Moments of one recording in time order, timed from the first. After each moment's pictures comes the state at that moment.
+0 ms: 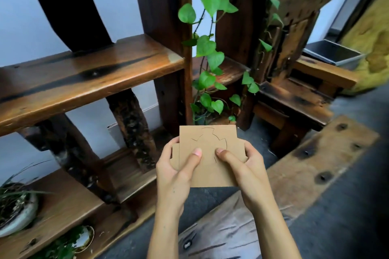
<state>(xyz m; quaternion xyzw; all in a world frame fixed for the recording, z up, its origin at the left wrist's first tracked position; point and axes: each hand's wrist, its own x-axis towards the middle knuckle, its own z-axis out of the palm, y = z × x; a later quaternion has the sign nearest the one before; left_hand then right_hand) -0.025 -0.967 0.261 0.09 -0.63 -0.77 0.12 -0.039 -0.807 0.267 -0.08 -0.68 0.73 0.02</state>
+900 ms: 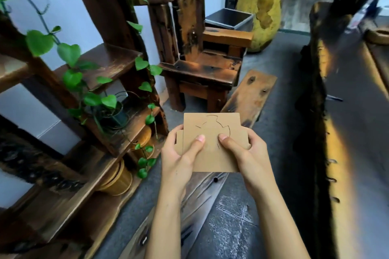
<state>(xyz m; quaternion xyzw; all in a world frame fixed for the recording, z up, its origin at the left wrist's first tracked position) 0.022 -0.695 0.250 -0.04 -0.66 -0.74 -0.08 0.084 -0.546 0.253 -0.24 -0.65 0.70 0.19</state>
